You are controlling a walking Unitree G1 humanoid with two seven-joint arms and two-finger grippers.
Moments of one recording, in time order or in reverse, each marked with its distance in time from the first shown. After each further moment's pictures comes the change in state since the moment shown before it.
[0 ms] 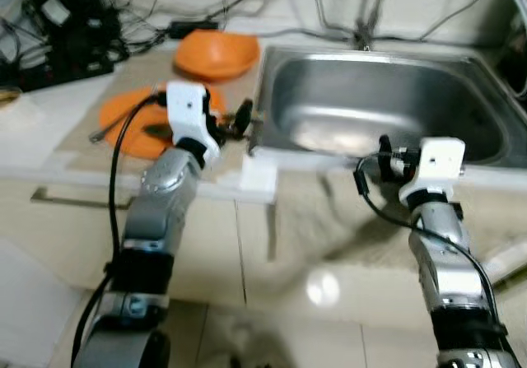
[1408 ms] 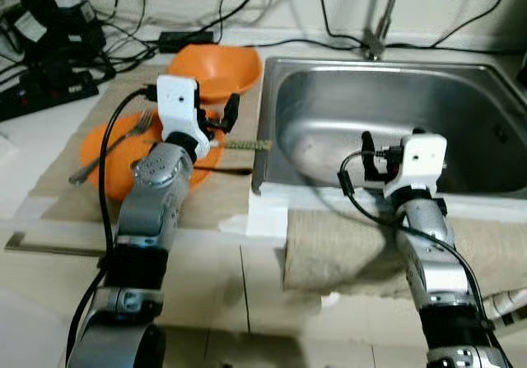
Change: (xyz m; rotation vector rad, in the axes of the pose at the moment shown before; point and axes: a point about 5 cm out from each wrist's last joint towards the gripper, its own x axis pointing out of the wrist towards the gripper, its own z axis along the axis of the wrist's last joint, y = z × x) left arm 0.008 -0.011 0.006 0.066 0.007 -0.004; right arm -0.003 -0.008 -0.004 -0.015 0.013 -0.017
